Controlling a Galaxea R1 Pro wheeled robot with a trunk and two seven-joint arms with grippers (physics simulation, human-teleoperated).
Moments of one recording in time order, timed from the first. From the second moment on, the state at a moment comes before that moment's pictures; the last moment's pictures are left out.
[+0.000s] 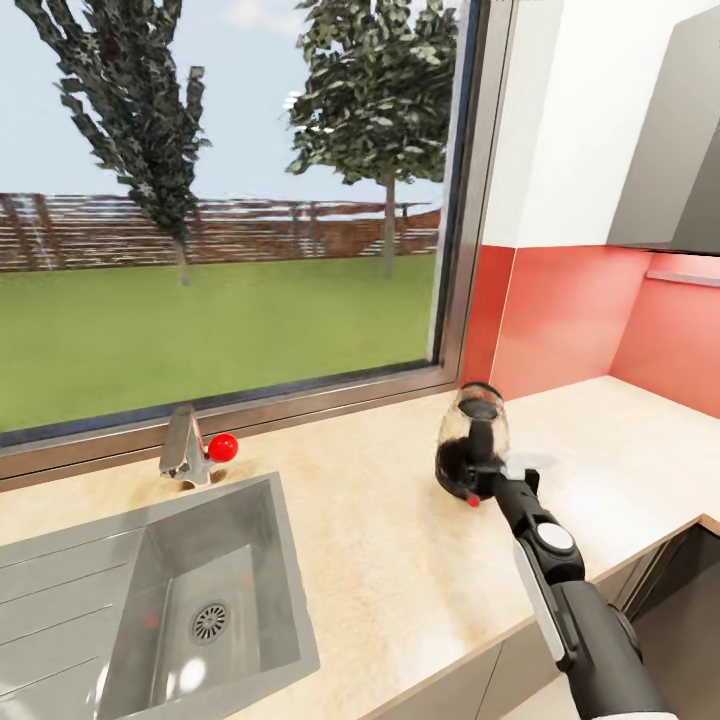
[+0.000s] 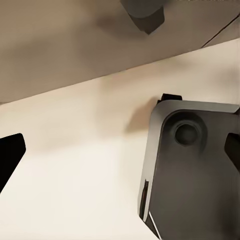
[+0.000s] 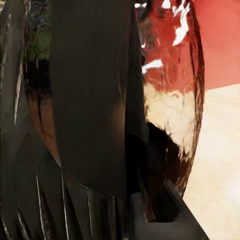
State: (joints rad) left arm -0.08 0.12 0.22 0.00 -0.10 -0.28 0.03; right arm -0.41 -0.02 0.01 -1.40 -0.01 0.28 -0.07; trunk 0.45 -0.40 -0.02
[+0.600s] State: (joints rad) left arm -0.08 0.12 0.22 0.02 -0.09 -0.28 0.03; right arm -0.41 -0.02 0.33 -1.45 -0.01 0.29 0.03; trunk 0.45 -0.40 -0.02
